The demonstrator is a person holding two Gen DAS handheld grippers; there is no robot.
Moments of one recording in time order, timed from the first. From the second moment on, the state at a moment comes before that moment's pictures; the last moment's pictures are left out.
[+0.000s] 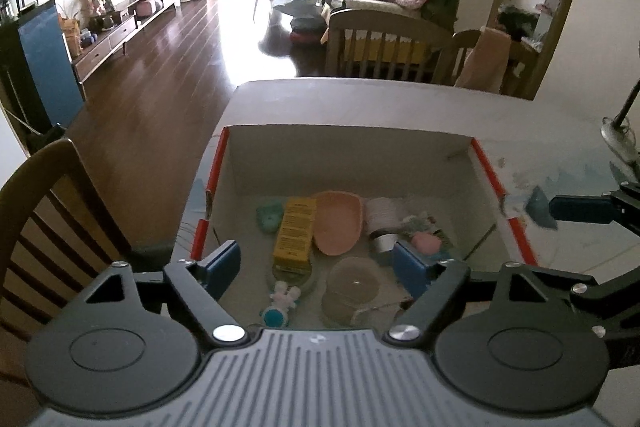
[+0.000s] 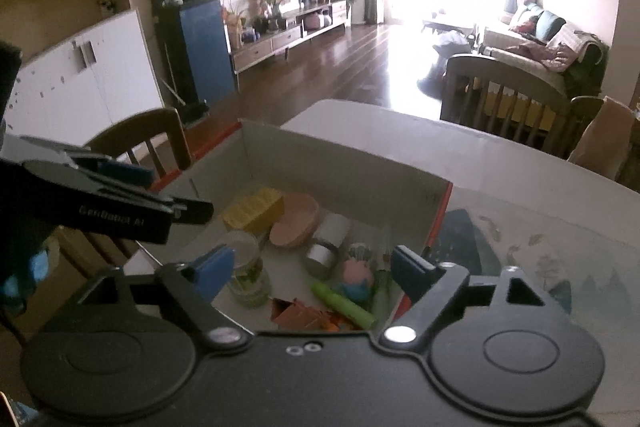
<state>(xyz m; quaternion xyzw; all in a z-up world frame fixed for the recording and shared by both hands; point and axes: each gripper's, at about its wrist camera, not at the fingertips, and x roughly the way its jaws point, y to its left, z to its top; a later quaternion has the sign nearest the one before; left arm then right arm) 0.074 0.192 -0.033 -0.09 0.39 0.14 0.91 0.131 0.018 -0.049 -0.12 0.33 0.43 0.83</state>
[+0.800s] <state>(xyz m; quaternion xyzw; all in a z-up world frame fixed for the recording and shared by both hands) 0.022 0.170 -0.007 -0.13 0.32 0.12 0.93 0.101 -0.032 -0.025 -0.06 0.26 0.44 0.86</state>
